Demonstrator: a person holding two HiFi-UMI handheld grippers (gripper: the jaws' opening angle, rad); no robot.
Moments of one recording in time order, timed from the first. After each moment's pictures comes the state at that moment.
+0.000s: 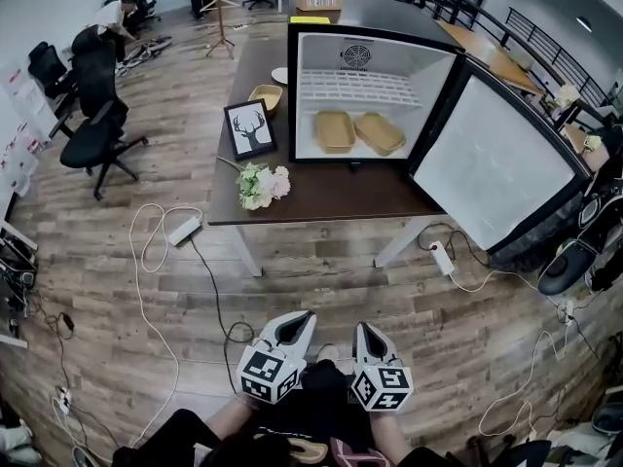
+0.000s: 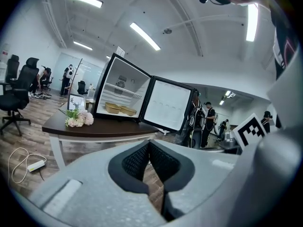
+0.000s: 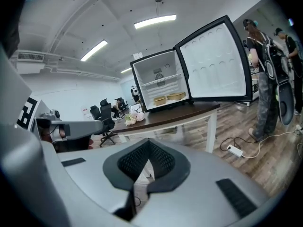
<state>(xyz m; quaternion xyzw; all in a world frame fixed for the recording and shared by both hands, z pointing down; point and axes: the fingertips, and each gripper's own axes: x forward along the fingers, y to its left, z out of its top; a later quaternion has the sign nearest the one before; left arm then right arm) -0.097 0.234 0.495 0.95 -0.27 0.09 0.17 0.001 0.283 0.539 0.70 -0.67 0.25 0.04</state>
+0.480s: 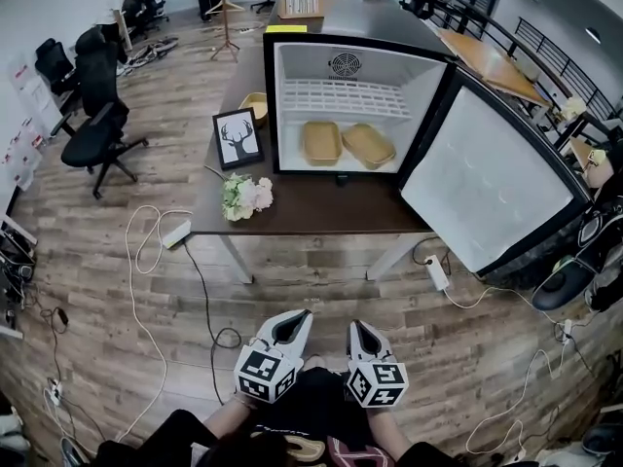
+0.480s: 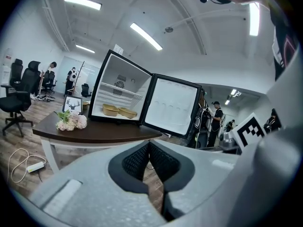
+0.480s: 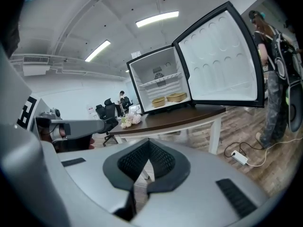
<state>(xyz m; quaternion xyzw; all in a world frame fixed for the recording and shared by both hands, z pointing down) -0.028 0.209 0.494 0.94 -0.30 0.09 0.16 0.066 0.247 0.542 0.67 -0.70 0.25 0.04</state>
